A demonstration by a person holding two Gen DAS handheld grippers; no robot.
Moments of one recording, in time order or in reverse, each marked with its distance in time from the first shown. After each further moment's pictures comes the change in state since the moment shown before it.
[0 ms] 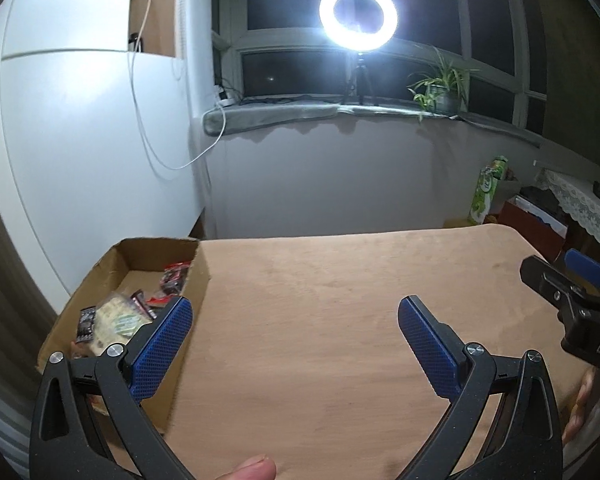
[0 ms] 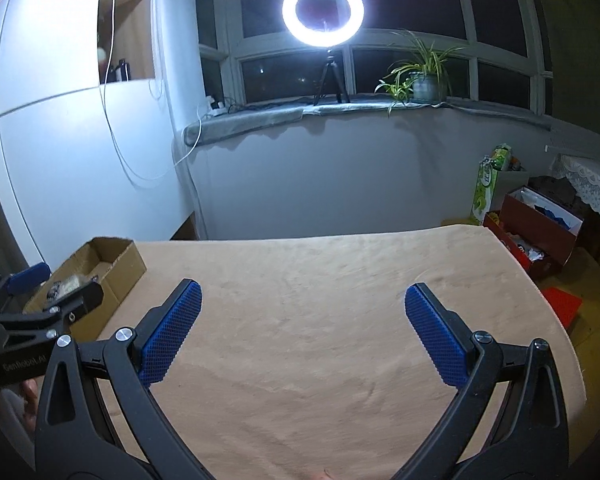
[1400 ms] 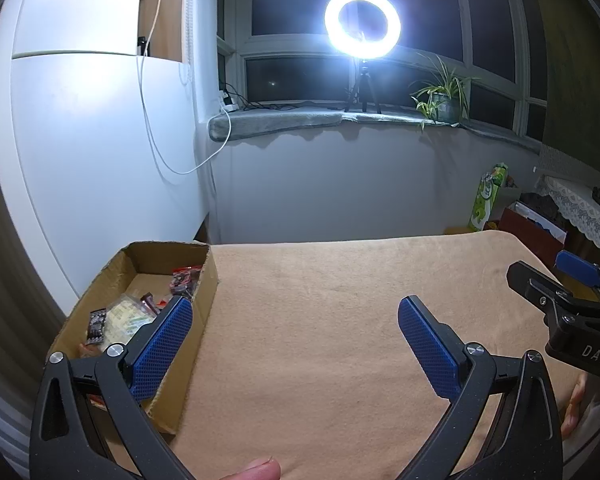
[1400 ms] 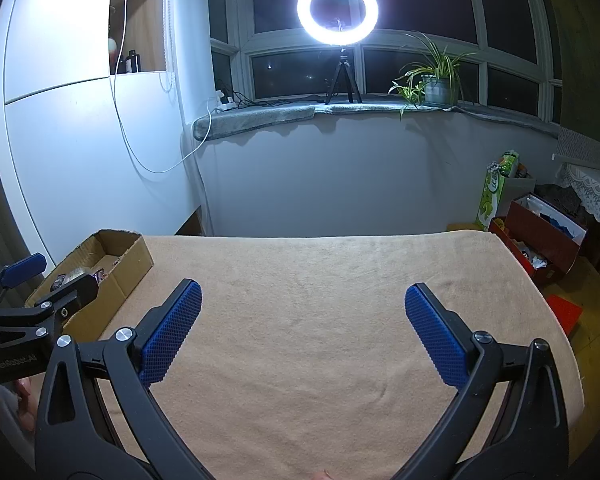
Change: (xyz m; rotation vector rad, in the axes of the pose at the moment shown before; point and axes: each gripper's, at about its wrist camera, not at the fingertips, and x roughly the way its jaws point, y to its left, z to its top) left arm -0.012 0.008 0.000 -0.015 -0.017 0.012; right arm 0.002 0.018 0.002 -0.040 0.016 0.016
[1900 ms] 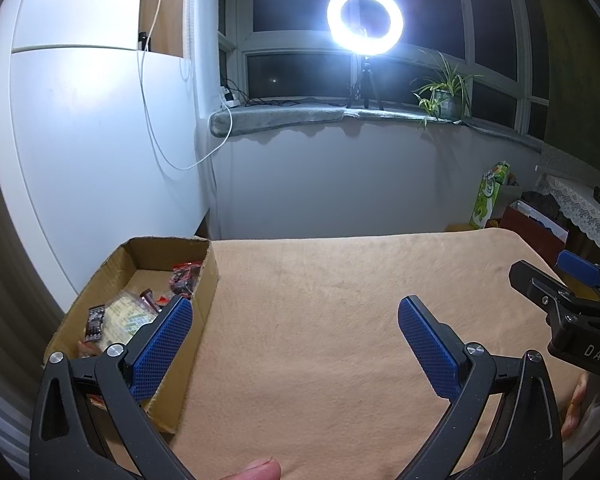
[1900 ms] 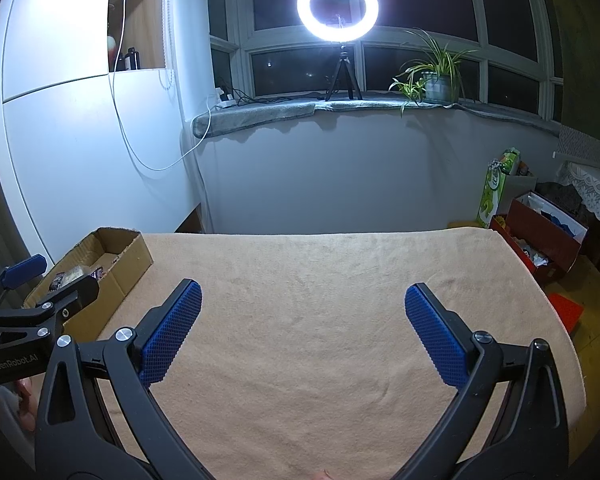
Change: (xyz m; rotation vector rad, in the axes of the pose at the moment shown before) left arm 0.007 0.004 0.000 0.000 0.010 -0.006; right arm 0.004 -0.002 0.000 -0.005 0.011 0.009
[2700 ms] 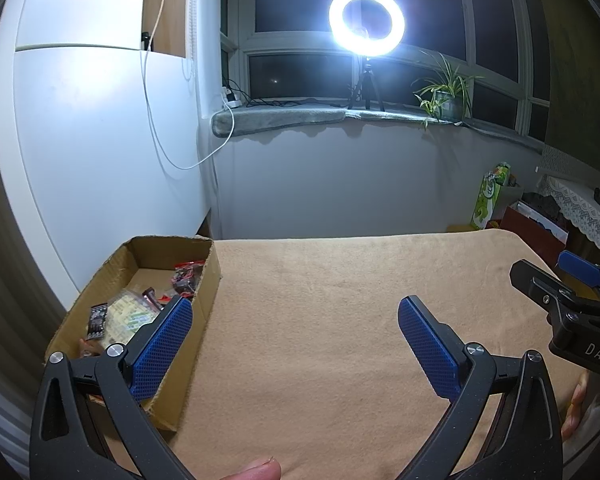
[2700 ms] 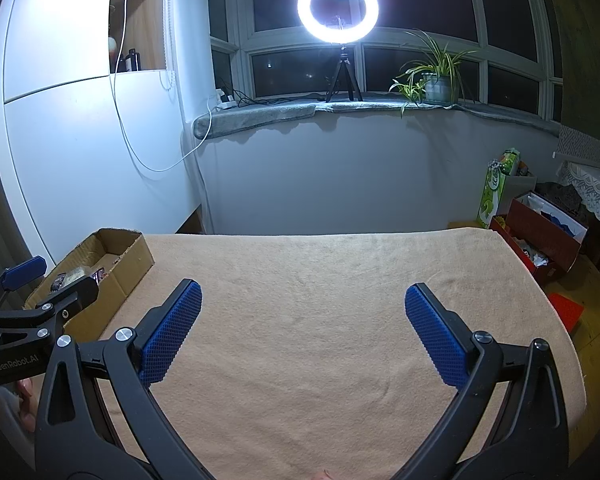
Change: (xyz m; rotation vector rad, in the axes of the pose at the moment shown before) left arm 0.001 0.005 -0.002 -0.005 -0.002 -0.004; right arm 0.001 0.000 0.000 0.000 0.000 0.002
